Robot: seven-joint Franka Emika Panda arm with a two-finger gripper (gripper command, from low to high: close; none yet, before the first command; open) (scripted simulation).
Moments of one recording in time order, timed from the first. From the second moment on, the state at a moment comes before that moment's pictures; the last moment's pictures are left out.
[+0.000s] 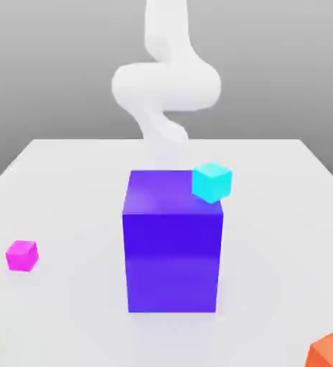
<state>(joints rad) -0.04 -0.71 -0.05 -2.34 0.03 2.35 0.86</state>
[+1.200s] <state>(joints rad) -0.67 0.34 -0.16 -2.68 0.39 3.00 1.26</state>
